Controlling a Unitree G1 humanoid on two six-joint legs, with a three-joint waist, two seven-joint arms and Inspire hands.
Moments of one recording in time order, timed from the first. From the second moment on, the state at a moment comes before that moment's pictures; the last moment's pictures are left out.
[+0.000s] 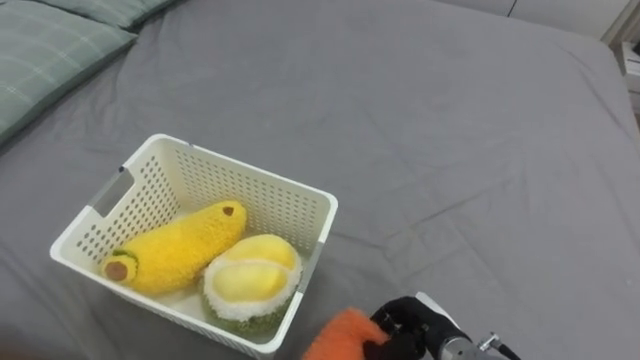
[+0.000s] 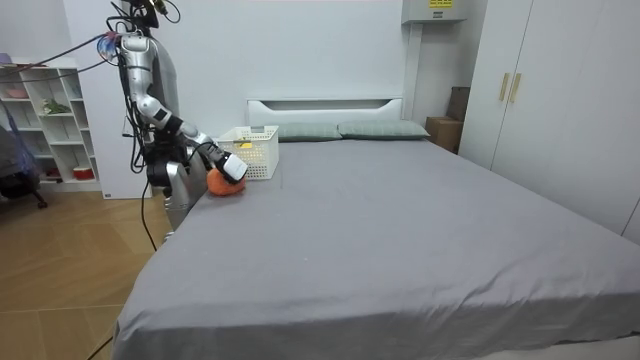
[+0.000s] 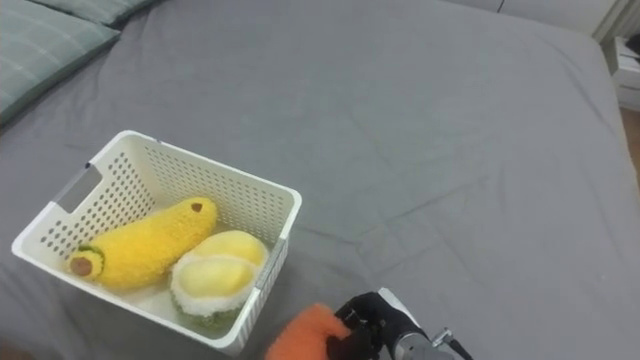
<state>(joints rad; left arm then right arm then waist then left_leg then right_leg) 0.19 0.16 0.08 0.93 0.23 0.11 0.25 0.07 -0.24 0.30 0.53 -0.25 0.13 0.17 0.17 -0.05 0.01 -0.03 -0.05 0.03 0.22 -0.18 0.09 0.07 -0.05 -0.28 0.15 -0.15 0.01</state>
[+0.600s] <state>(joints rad) 0.23 0.16 0.17 0.96 0.23 0.10 0.26 0.12 -0.26 0.15 0.24 -0.28 0.13 0.12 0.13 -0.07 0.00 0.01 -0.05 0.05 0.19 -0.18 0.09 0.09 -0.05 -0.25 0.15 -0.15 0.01</state>
